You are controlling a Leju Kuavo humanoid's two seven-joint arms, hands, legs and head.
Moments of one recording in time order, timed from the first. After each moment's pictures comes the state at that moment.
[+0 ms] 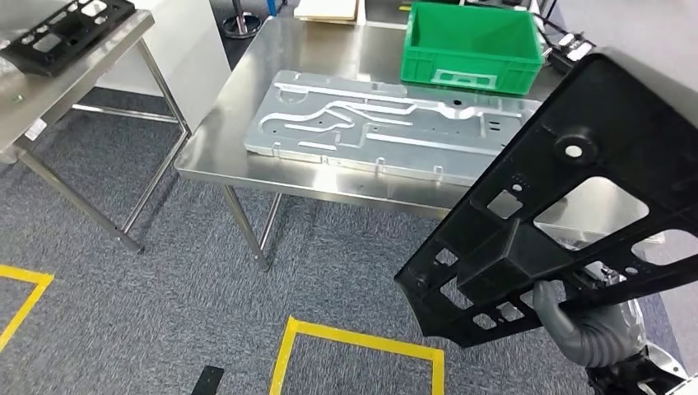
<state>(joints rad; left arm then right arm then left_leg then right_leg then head) -0.08 -0.20 1.09 -0.19 -1.21 0.16 -0.15 -0.05 -0.13 0.03 -1.86 -0.05 0.41 -0.52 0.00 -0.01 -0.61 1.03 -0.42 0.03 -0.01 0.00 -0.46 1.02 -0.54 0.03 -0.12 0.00</state>
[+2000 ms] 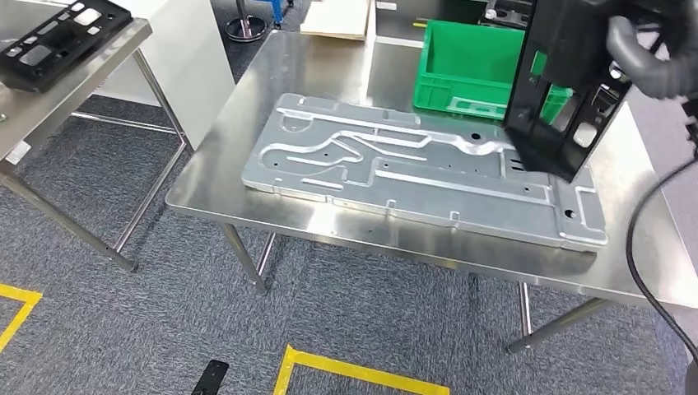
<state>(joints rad) -0.10 -0.20 1.09 -0.19 -1.24 0.08 -0.19 -1.12 -0.32 0.29 -1.06 0.06 0.34 -0.29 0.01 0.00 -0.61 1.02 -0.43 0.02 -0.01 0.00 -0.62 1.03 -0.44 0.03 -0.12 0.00</state>
